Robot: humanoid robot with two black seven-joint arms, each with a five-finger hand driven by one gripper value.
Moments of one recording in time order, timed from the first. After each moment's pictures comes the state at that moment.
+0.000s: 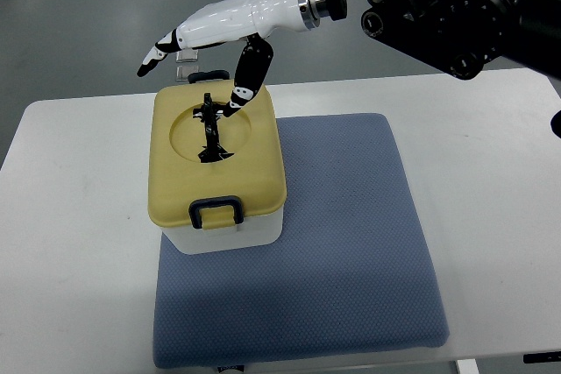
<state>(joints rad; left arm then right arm) -0.10 0.00 -0.02 -0.19 0.01 -0.07 0.04 1.55 -0.15 0.15 0.87 -1.44 0.40 0.61</state>
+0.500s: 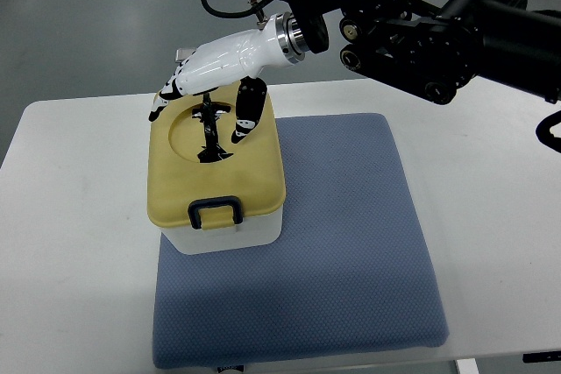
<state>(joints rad) -0.10 0.00 -0.02 -0.18 0.01 -0.07 0.04 1.56 -0.10 0.04 0.85 -1.52 0.34 0.61</state>
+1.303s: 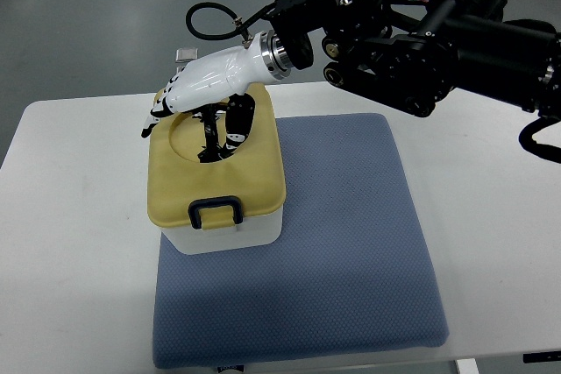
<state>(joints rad) -0.10 0.00 -0.02 -0.18 0.01 -0.07 0.04 1.56 -0.03 -0.01 0.81 -1.54 0.30 0.61</state>
